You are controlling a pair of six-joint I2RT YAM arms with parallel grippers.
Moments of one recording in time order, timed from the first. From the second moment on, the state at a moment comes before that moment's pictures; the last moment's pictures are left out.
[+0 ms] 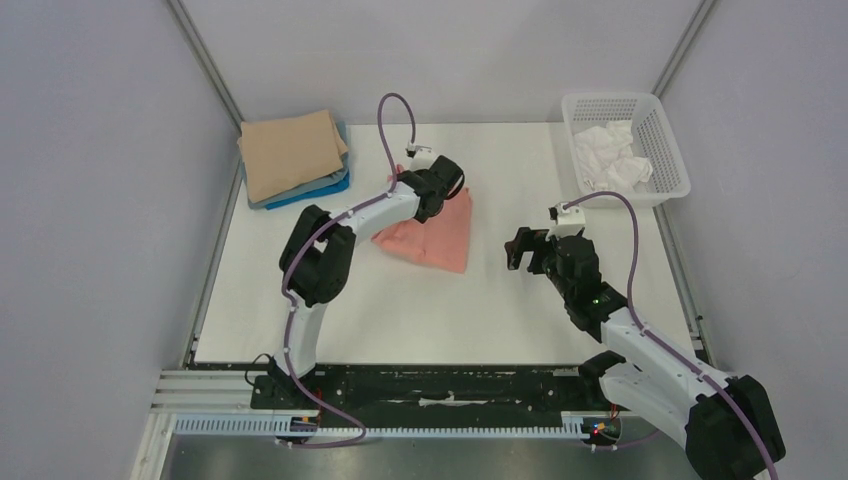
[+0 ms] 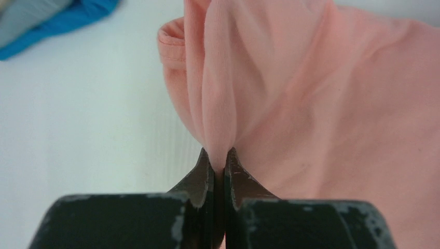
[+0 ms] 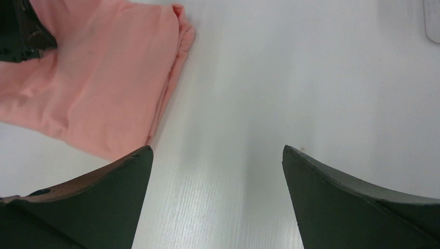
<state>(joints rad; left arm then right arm) -0.68 2.11 1.68 -0.69 -0.78 -0.48 0.45 0.90 0.39 0.15 0.18 0.30</state>
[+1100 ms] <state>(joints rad) -0.34 2.25 2.20 -0.48 -0.72 0.07 0.44 1.02 0.39 0.17 0.21 0.31</state>
